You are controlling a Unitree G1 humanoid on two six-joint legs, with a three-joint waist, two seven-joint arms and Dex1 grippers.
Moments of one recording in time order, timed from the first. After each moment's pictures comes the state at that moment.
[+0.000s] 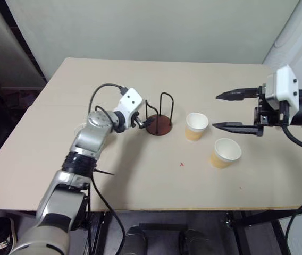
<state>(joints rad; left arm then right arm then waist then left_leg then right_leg) -0.86 0.46 -0.21 0.42 -0.07 0.36 -0.65 -0.63 -0.97 -0.14 -0.35 0.52 0.54 1.19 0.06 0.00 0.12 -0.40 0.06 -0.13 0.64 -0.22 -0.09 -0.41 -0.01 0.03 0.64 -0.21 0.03</state>
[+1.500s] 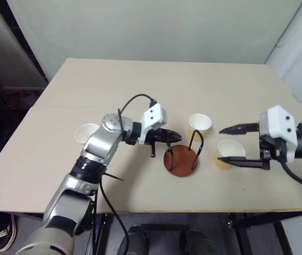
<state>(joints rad) -0.80 0.42 -0.29 0.19 -0.21 0.37 -1.17 -0.30 -1.12 -0.22 -0.58 0.64 0.66 1.13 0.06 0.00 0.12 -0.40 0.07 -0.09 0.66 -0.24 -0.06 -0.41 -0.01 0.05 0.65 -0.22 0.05</state>
